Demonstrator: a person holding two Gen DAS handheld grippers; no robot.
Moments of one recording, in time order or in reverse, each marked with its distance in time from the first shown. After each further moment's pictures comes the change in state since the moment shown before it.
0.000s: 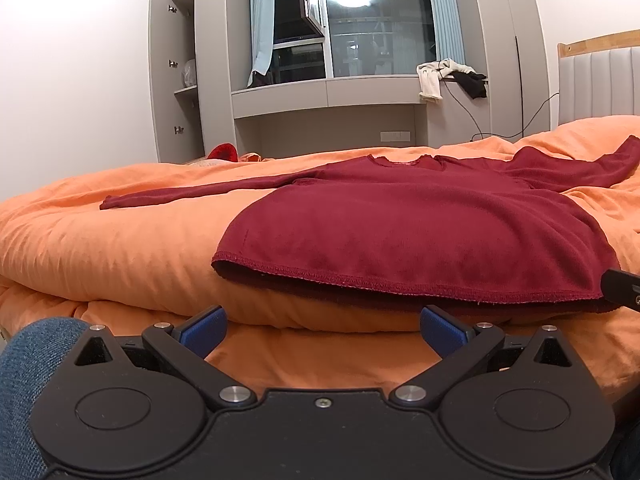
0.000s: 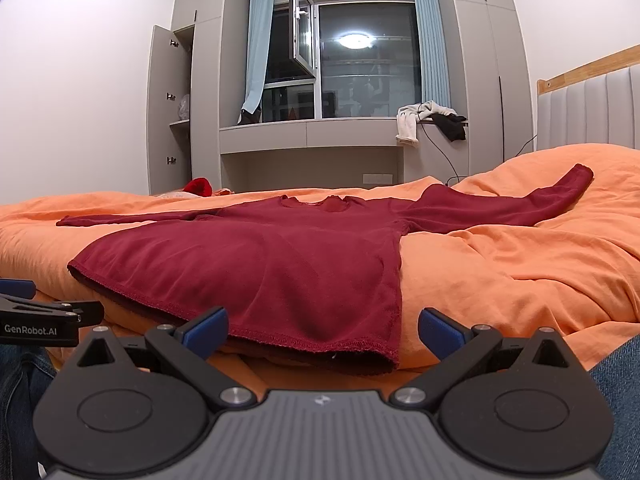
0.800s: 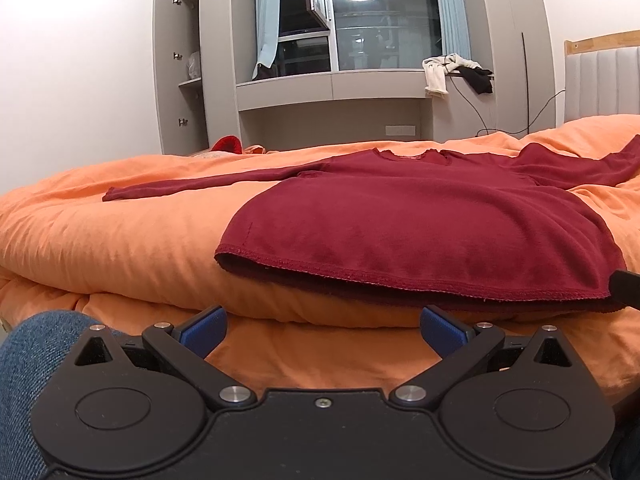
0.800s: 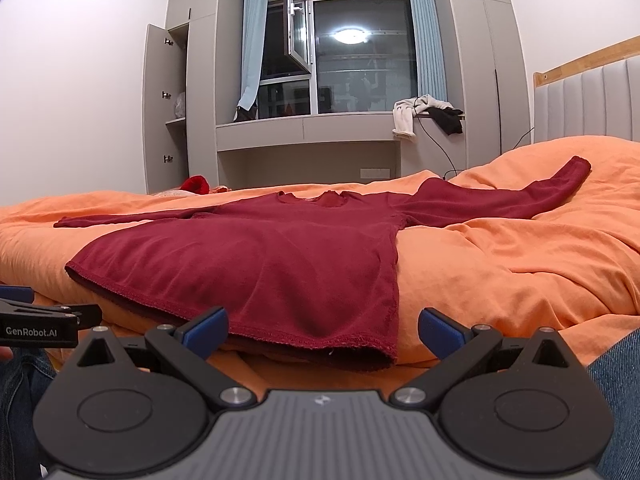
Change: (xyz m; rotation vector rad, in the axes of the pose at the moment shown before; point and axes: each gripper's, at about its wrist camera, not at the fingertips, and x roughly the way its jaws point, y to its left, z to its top) left arm 0.004 0.000 0.002 -0.011 0.028 0.014; right arm 0.001 -0.001 0.003 0.016 0.019 -0.005
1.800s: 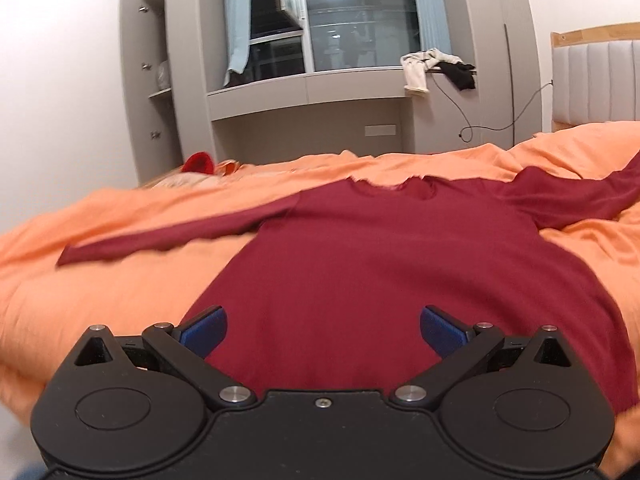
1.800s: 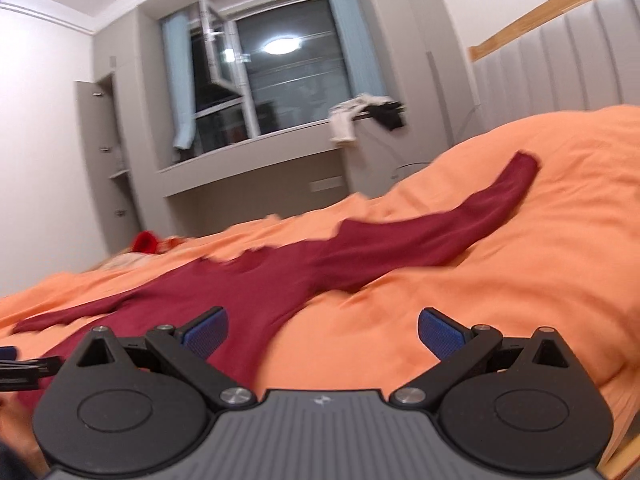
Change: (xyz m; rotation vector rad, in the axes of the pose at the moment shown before) left arm 0.074 -0.036 0.110 0.070 0.018 -0.053; right arm 0.051 -0.146 0.099 0.214 -0.022 -0.097
